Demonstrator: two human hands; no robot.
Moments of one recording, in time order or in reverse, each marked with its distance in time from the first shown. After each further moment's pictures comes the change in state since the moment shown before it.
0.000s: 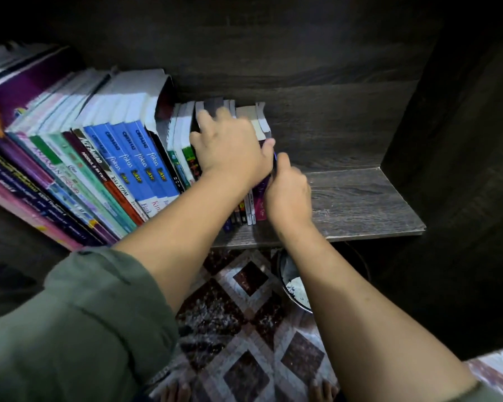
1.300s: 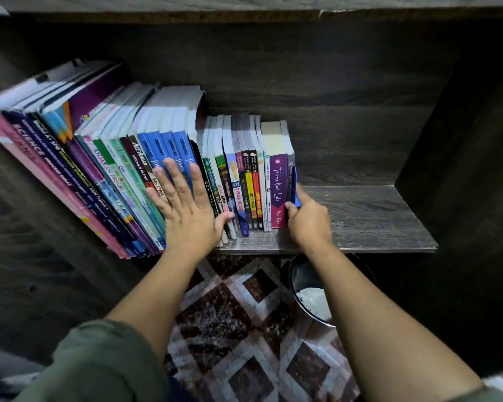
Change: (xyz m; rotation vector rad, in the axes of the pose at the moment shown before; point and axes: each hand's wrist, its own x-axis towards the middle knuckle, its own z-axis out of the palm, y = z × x) left_hand -0.075 -0.115 0.060 -0.120 0.084 0.019; right_hand -0.007 0.034 0.014 0.078 -0.200 0.137
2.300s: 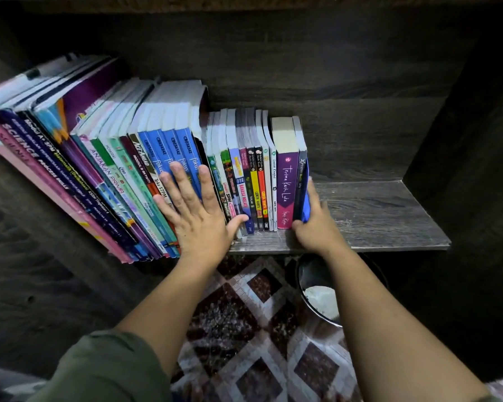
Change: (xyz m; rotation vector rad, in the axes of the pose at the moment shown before) left_hand -0.003 0.006 0.016 -0.053 0.071 -0.043; right_hand -0.002 0.010 0.003 0.121 -0.233 0.054
